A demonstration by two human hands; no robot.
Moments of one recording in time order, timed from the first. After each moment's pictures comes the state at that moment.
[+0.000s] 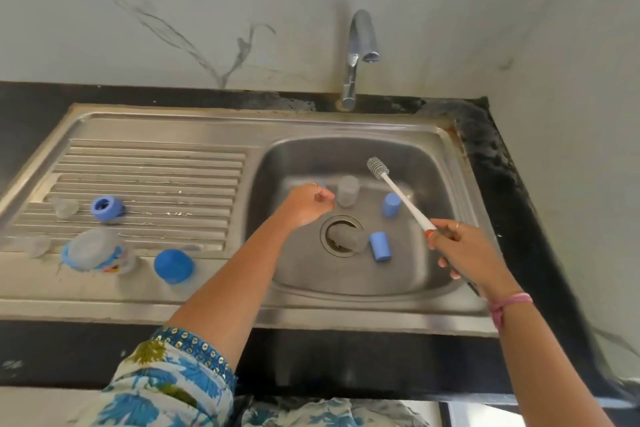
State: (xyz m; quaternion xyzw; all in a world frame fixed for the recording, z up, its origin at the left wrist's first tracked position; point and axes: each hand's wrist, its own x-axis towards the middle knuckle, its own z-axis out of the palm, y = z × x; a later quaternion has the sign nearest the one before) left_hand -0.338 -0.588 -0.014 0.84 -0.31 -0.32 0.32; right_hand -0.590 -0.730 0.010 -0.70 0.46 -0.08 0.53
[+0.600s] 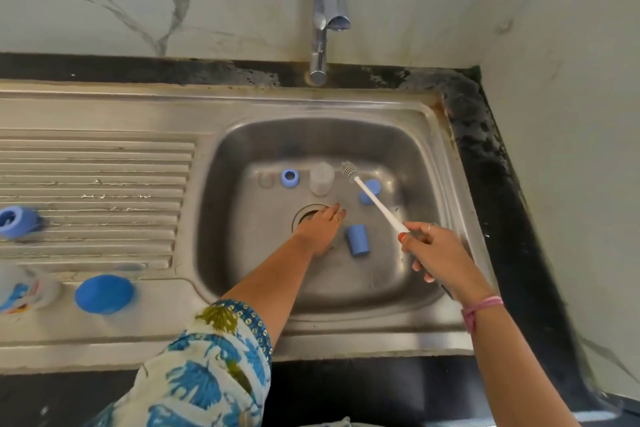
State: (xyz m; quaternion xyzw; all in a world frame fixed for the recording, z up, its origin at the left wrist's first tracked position) left_hand -0.378 -0.648 -0.123 0.78 -0.55 -0.29 -0.04; right_hand -0.575 -0.751 -0.023 -0.68 0.51 -0.02 0.54
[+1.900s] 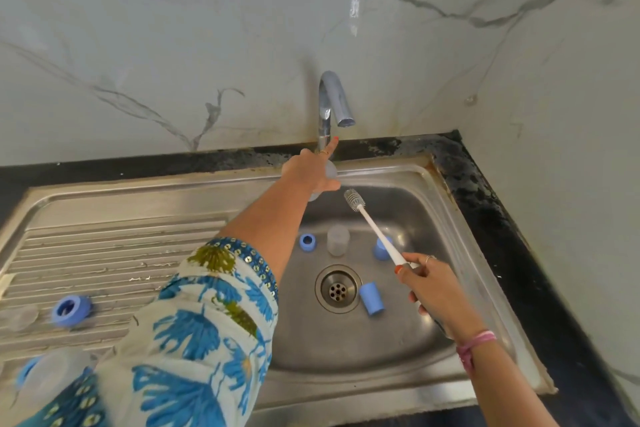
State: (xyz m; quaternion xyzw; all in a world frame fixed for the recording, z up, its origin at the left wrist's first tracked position) left_hand -0.243 -0.721 0.064 0.86 -0.48 -0.17 -0.01; right_hand -0.533 -0.712 0.015 -0.66 0.50 -0.12 0.55
